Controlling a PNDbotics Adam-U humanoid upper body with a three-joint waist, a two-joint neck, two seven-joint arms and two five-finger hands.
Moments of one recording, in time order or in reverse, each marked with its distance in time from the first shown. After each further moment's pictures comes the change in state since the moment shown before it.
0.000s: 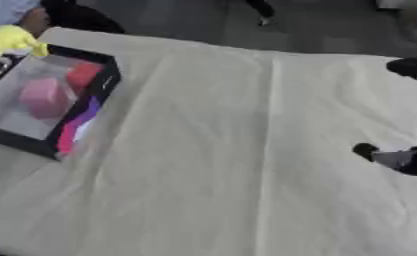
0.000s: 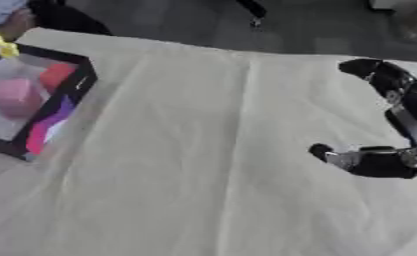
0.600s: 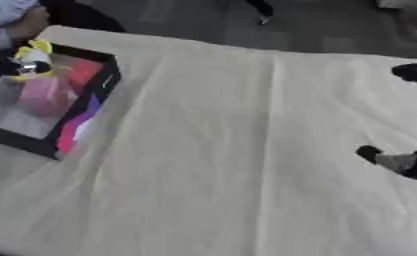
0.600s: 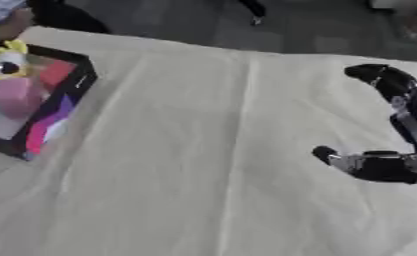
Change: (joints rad) left arm -0.028 -0.033 0.015 0.092 -0.174 -0.100 -0.044; right arm 0.019 0.007 -0.007 -0.002 -0.005 0.008 -0.022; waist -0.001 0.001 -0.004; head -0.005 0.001
